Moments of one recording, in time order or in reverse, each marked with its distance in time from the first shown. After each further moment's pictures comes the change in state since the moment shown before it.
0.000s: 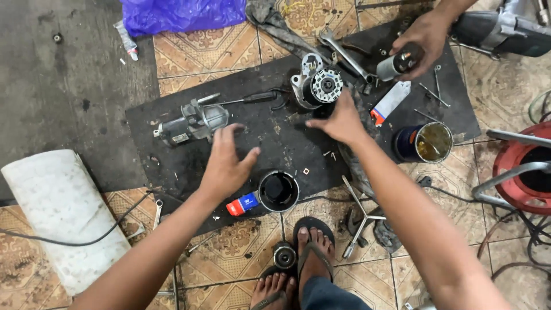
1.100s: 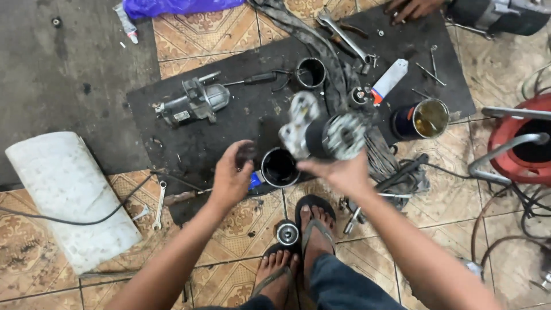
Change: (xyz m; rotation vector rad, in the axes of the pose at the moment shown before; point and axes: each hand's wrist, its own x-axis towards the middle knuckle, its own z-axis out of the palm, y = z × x) left_hand -0.069 -0.022 0.026 -0.309 0.048 -0.104; right_hand -0.114 -0.160 -0.052 0.437 -0.028 0.382
